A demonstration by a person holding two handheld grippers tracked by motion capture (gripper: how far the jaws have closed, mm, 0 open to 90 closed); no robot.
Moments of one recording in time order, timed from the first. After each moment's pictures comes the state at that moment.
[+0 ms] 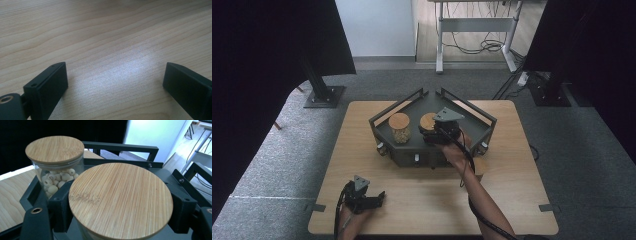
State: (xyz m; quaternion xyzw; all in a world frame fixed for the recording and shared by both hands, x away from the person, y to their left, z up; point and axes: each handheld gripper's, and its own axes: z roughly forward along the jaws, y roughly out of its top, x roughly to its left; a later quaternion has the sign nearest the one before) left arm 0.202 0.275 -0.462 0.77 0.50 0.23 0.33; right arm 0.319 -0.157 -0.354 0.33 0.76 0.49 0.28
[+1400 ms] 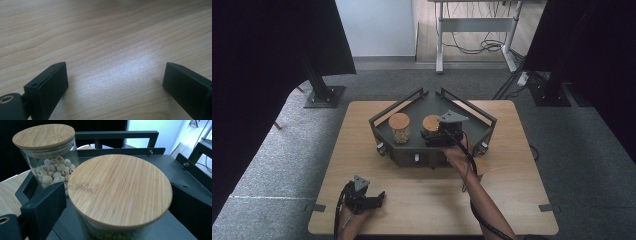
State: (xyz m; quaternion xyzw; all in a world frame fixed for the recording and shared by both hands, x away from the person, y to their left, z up) left arm 0.202 0.275 -0.462 0.77 0.50 0.23 0.33; right arm 0.325 -0.171 -0.368 0.36 0.75 0.50 0.25
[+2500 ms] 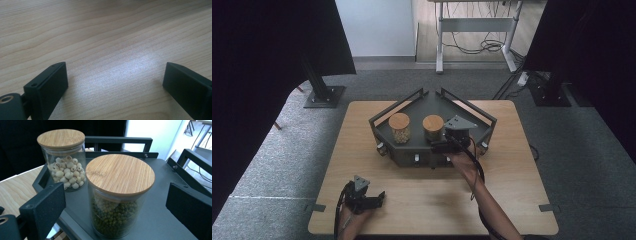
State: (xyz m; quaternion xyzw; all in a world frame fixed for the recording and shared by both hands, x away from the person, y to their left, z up) left arm 0.202 0.275 -0.462 0.77 0.50 0.23 0.33; right arm 0.291 -0.186 -0.363 0.34 0.74 0.51 0.27
